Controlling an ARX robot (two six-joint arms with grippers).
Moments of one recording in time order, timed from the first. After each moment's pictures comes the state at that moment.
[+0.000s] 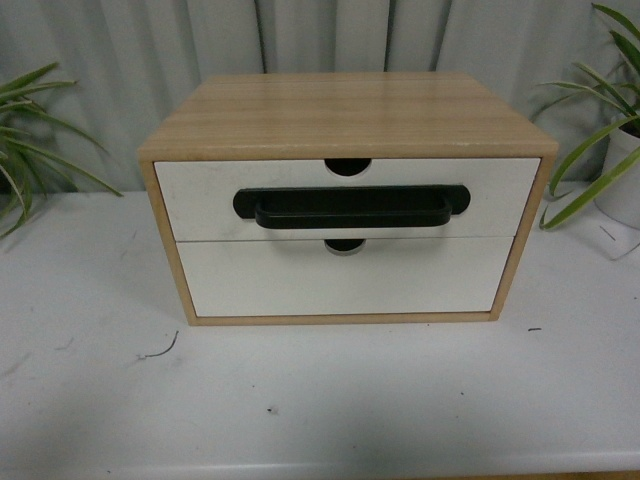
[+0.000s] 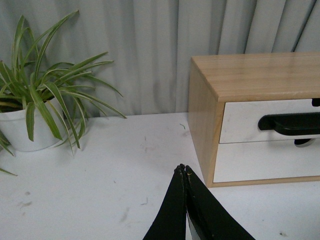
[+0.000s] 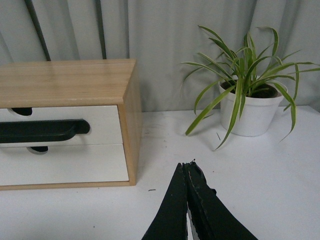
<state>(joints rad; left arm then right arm) 0.00 0.27 0.04 0.22 0.00 0.00 0.00 0.26 0.05 0.21 0.00 0.00</state>
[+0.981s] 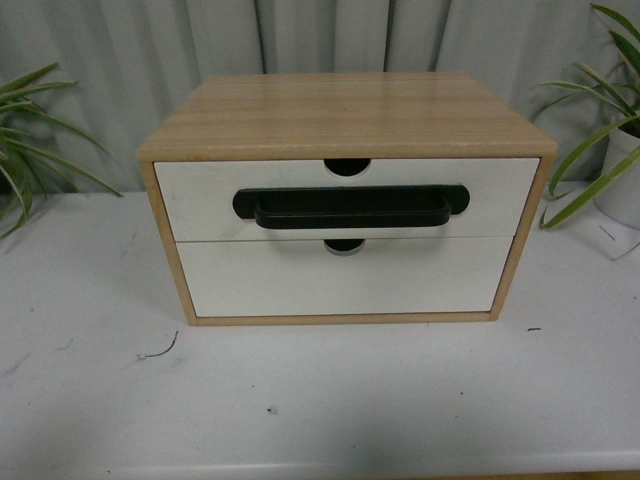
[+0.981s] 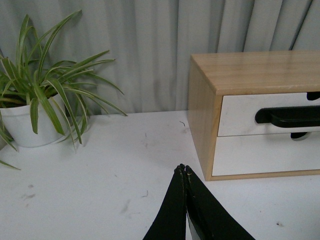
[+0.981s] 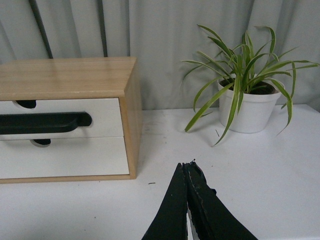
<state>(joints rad) 0.00 0.01 0.01 0.00 0.00 0.00 0.00 0.00 0.01 0.00 0.00 0.00</state>
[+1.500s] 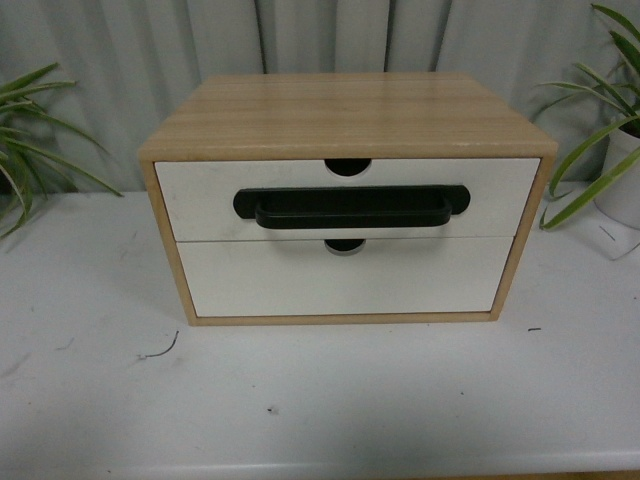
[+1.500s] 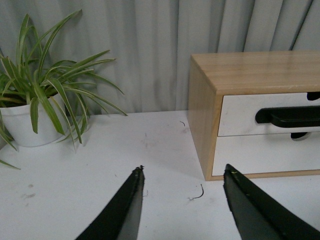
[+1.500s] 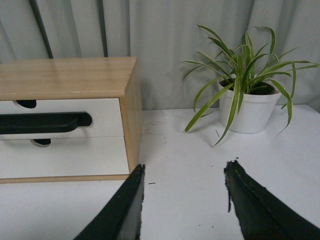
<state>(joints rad) 0.00 0.01 0.01 0.00 0.00 0.00 0.00 0.00 0.01 0.00 0.00 0.00</state>
